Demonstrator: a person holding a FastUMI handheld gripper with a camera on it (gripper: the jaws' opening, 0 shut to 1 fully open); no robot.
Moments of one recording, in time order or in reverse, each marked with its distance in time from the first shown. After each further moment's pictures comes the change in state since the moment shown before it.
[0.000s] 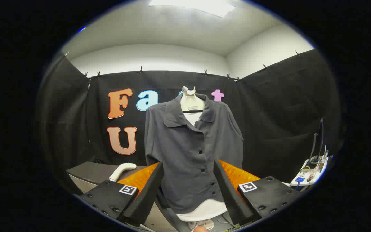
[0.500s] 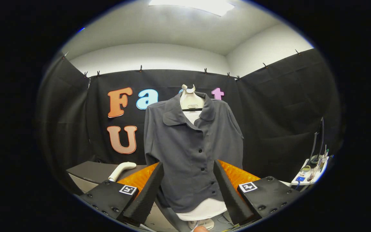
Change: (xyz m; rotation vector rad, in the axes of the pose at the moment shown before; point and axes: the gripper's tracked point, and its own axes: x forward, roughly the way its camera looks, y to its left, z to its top) arm 0.001 -0.001 -0.006 0.004 0.015 0.008
